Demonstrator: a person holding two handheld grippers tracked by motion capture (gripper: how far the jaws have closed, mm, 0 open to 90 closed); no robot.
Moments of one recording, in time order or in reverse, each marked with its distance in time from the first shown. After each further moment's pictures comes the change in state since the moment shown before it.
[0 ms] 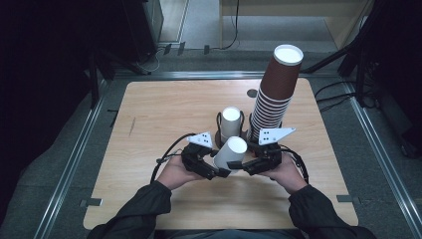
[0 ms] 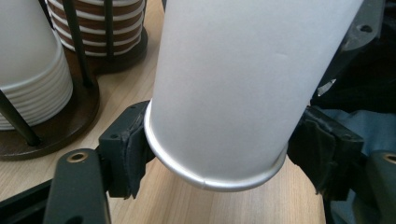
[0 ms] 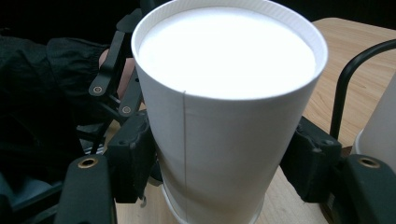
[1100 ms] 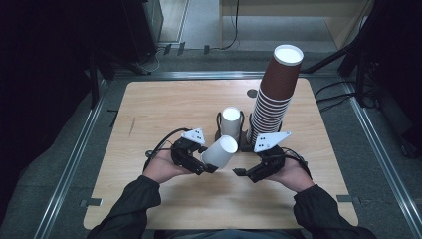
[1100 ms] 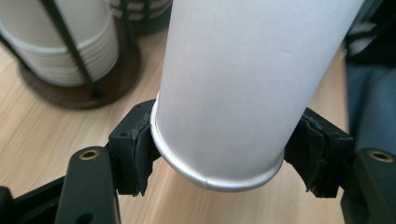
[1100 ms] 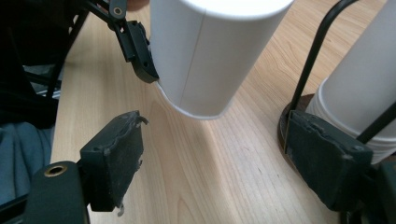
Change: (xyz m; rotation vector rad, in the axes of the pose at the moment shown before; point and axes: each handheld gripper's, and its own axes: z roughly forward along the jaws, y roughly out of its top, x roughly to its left) left arm 0.007 0.003 -0.028 0.187 0.122 0.064; right arm 0.013 0.001 -0.006 0.243 -0.166 -0.101
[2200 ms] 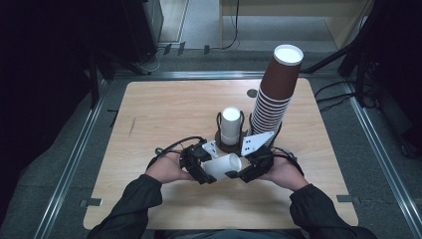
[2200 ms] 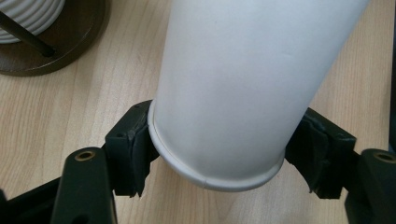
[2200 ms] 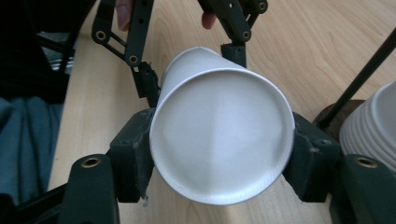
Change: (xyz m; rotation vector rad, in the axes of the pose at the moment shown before) left arm -0.008 0.005 0.034 0.268 -0.012 0.122; right arm 0.002 0.010 0.026 0.101 0.091 -0.080
